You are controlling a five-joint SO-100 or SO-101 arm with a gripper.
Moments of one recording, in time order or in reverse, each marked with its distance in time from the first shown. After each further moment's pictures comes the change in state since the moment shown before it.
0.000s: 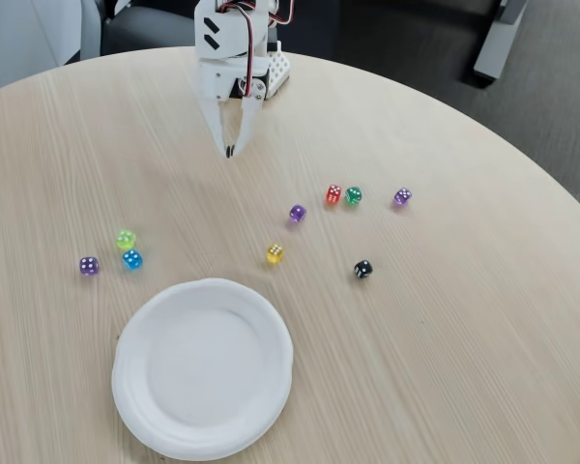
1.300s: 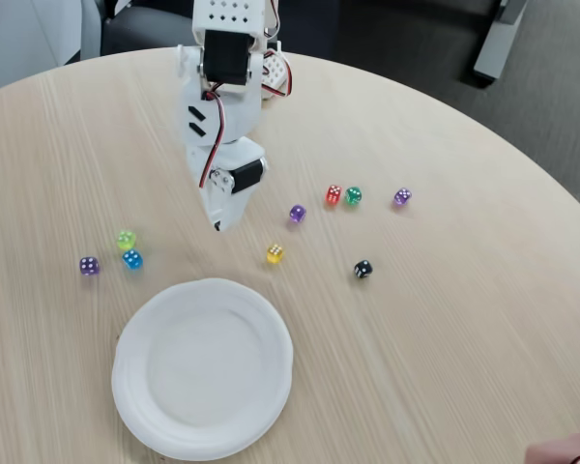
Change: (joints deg) arm 0.1 -71.5 -41.1 -26.8 39.4
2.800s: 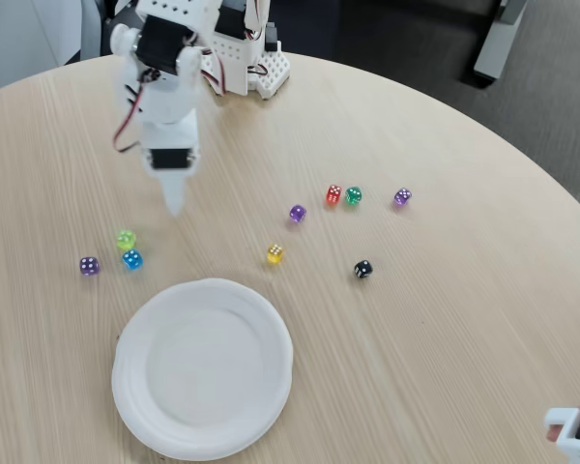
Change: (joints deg) arm 18.4 -0.4 -0.3 14.2 20.0
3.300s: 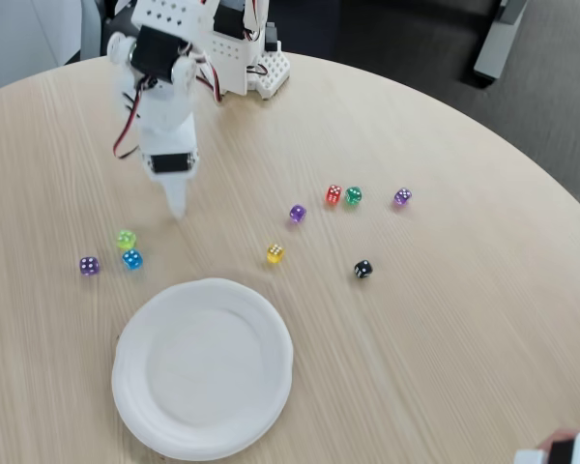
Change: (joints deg) arm -0.1 -5.1 -0.1 0.0 -4.7
